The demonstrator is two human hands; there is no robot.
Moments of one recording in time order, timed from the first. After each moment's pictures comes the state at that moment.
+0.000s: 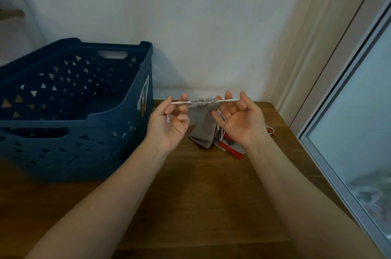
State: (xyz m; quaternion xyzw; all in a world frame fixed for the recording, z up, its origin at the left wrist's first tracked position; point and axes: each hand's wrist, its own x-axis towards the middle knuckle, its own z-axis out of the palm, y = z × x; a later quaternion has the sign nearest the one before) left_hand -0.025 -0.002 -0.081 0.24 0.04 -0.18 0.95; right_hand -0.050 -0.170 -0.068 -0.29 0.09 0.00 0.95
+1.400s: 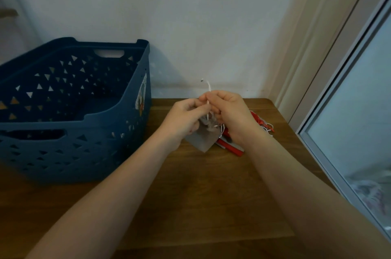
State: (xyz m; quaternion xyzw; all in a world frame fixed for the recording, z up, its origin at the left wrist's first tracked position) left_hand -0.039 -0.018 -0.063 0.74 -0.15 -0.11 0.65; right_hand -0.055 -0.144 -0.050 -0.71 0.01 -0.05 0.70
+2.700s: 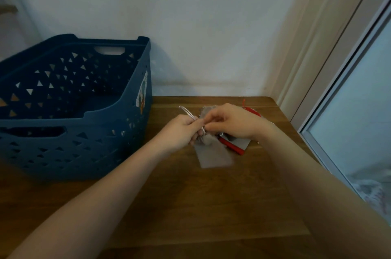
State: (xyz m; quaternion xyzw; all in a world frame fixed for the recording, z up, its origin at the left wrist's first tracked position) left_hand -0.042 -0.007 -0.084 0.84 -0.18 -0.13 0.50; right_hand -0.050 -0.172 -0.056 -0.94 -0.17 0.09 0.30
